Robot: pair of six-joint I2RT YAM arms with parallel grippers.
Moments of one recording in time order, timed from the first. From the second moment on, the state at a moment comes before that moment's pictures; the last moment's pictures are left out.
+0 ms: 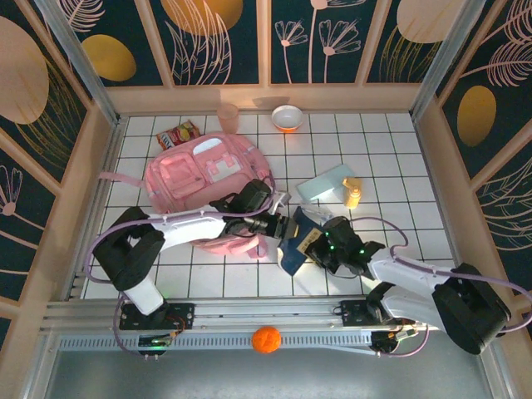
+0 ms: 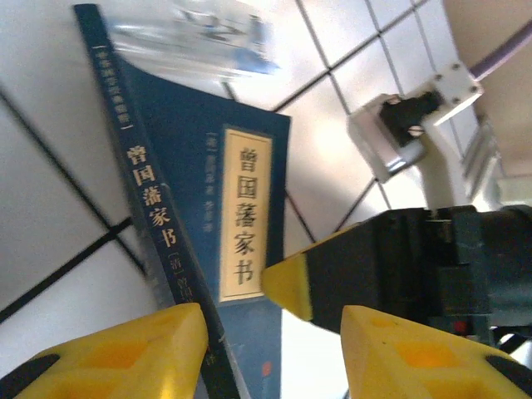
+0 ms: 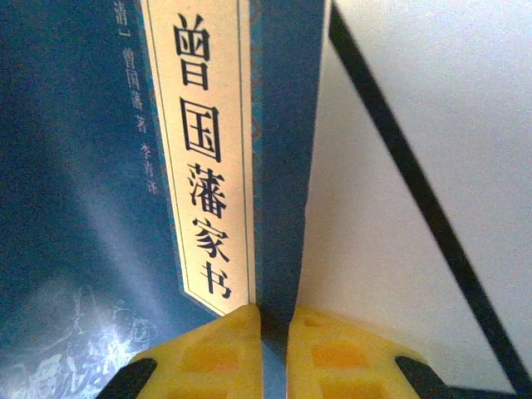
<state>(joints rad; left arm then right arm) -0.85 1.67 0.93 -0.07 0.48 -0.61 0.70 1.10 0.29 -0.12 -0.23 1.33</state>
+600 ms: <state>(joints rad) -0.81 1.56 0.92 -0.40 0.20 -0.50 0.71 1.29 0.38 0.02 -0.23 1.30</state>
